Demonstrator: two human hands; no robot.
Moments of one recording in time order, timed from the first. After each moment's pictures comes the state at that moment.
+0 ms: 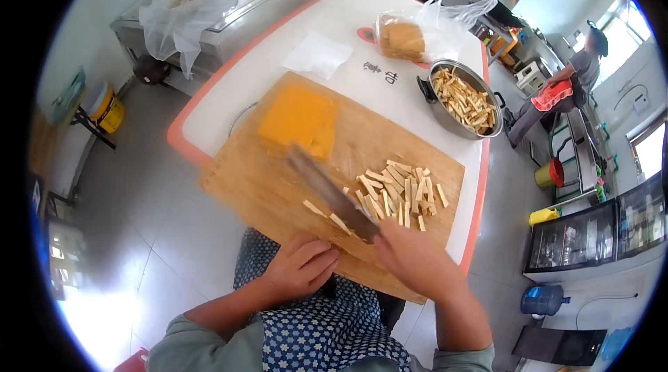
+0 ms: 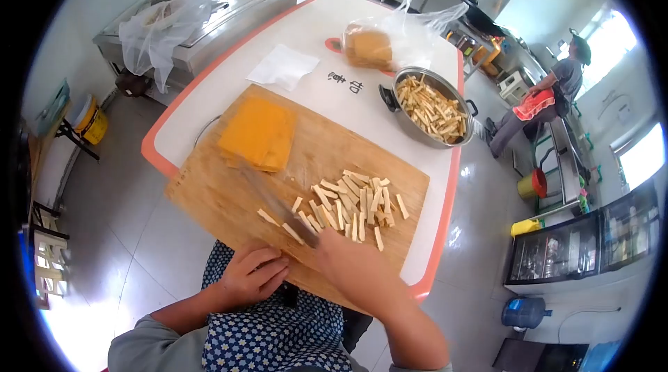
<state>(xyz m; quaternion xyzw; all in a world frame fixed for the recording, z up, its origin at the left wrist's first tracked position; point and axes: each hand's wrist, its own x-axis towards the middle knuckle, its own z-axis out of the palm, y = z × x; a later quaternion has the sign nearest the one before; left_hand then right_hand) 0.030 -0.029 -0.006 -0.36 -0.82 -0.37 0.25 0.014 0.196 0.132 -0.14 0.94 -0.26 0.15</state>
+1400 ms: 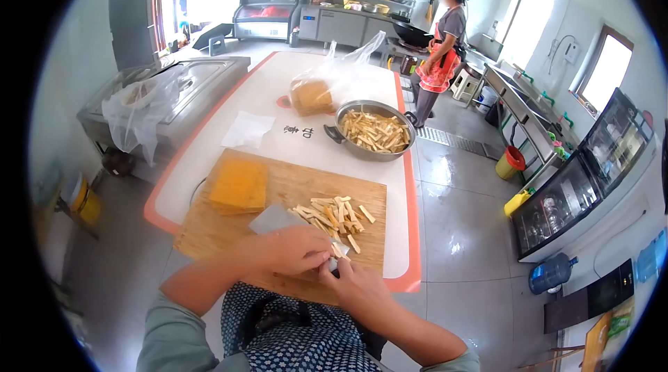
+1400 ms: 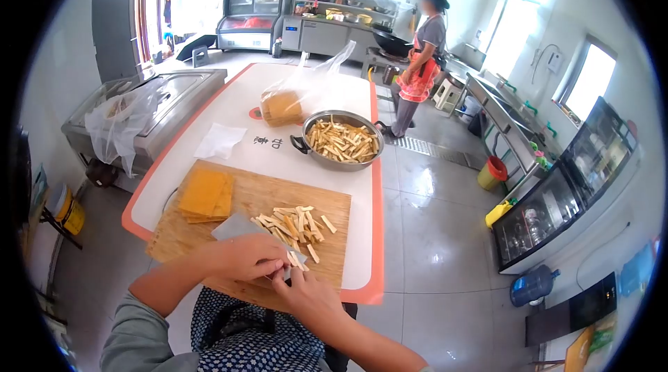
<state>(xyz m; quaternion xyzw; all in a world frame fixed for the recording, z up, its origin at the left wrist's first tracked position) -0.067 0.050 0.080 -0.58 -0.75 -0.28 -0.12 0.084 0.233 0.060 -0.23 0.96 -0.01 -0.17</state>
